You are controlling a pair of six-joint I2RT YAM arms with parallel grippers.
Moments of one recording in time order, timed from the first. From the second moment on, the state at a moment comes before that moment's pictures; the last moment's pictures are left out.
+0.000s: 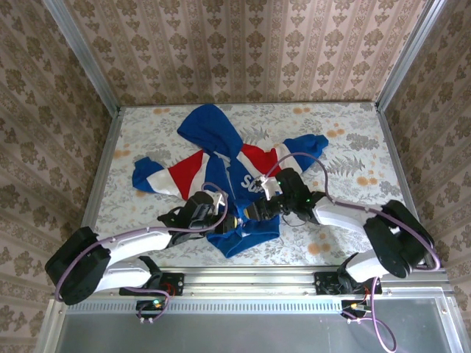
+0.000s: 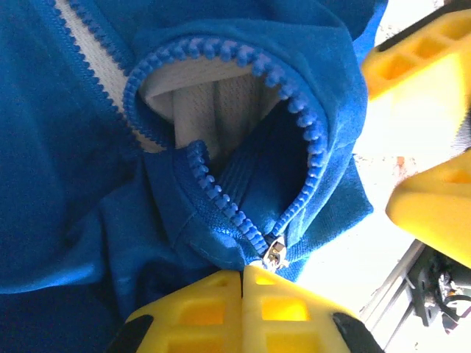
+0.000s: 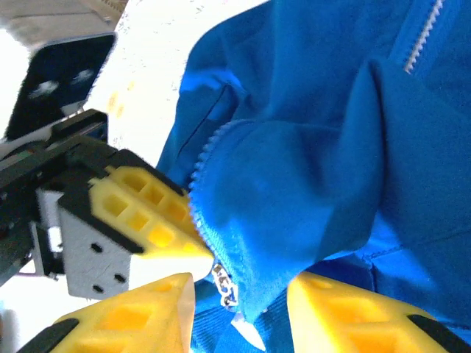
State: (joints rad) left arm -0.88 1.19 0.41 0.08 0.30 -0.77; right arm 0.63 1.42 0.64 0.07 -0.59 0.32
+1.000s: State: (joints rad) left arm -0.92 1.17 0.42 0.10 0.32 -0.82; right arm 0.81 1.39 0.55 0.05 -0.39 0.24
